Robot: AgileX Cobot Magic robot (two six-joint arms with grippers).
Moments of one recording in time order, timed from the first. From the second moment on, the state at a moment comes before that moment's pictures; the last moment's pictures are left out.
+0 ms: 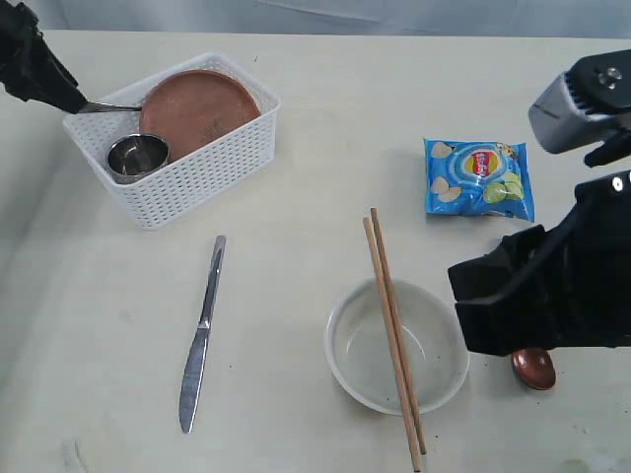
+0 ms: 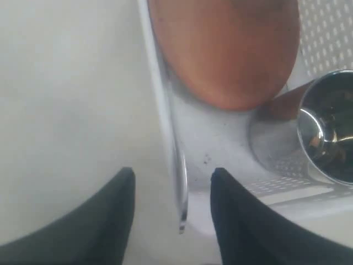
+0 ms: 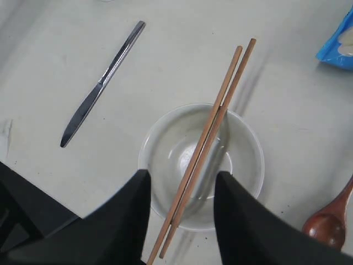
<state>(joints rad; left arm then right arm) 0.14 2.01 -1.54 -0.58 1.11 1.41 1.01 0.85 -0.71 -0.19 0.87 0.63</state>
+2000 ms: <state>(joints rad) 0.14 2.03 -1.60 -0.56 1.20 1.41 1.01 0.85 -0.71 -0.19 0.87 0.63</state>
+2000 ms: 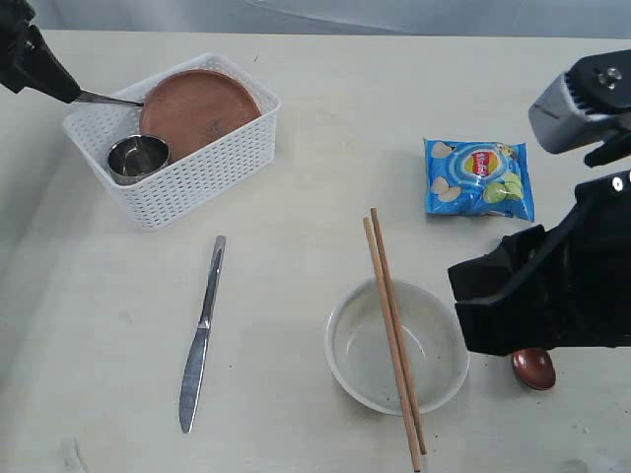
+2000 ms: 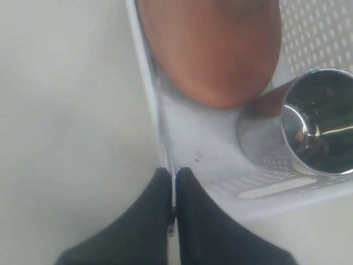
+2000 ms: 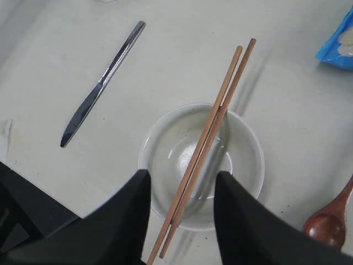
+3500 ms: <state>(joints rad) 0.14 1.98 -1.67 -0.63 1.22 1.35 1.01 0.85 -0.71 -0.19 0.87 0.63</state>
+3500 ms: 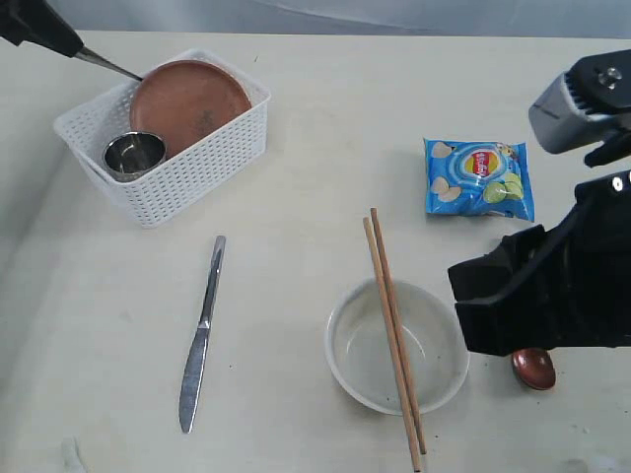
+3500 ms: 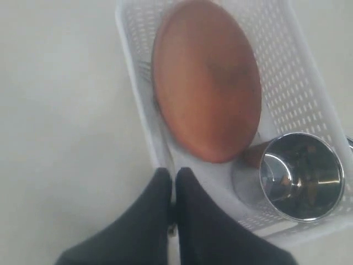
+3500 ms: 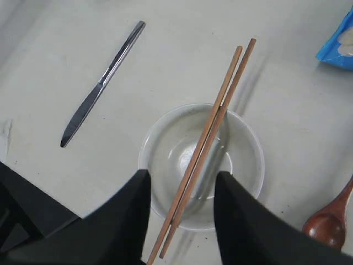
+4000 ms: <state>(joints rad) 0.14 1.98 -1.75 -0.68 1.22 1.33 1.01 0.85 -0.71 -0.19 0.87 0.63</state>
